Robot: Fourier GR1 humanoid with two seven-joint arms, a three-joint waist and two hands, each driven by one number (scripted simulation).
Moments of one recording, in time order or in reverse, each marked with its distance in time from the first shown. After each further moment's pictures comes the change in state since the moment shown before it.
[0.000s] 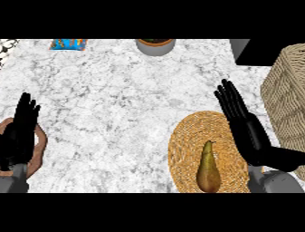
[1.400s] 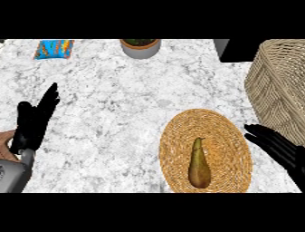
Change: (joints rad) left arm -0.125 0.089 -0.158 -0.020 -0.149 -0.075 0.296; right arm 0.305 -0.421 -0.043 -0.273 0.687 0.028 -0.126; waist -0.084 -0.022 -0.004
